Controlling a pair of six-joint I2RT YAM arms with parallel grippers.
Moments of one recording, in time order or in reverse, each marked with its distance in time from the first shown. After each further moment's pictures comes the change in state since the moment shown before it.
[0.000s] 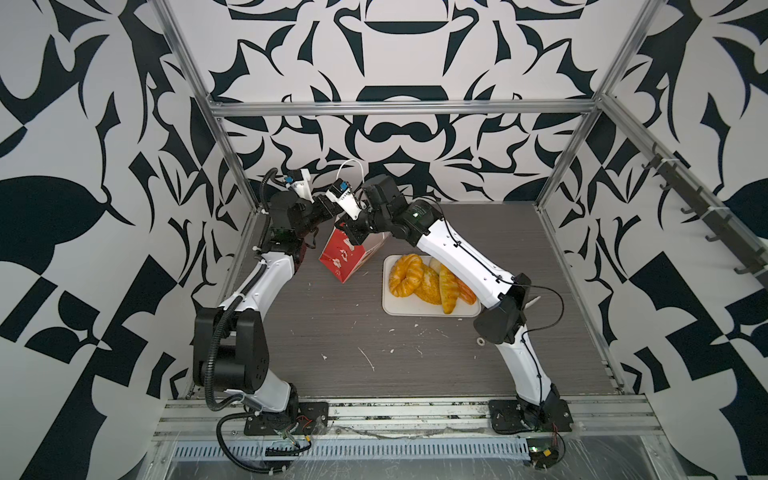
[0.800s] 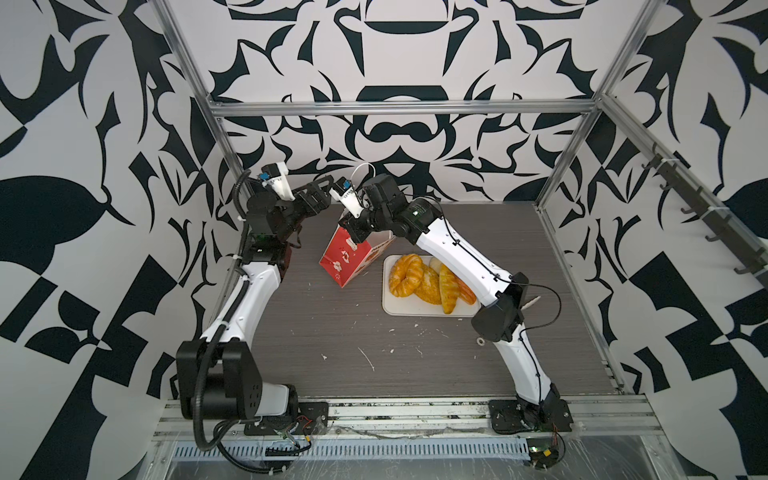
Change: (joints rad) left arm 0.072 -0.235 -0.061 -0.022 -0.116 0.116; right arm -0.004 0.035 0.051 -0.022 0.033 0.013
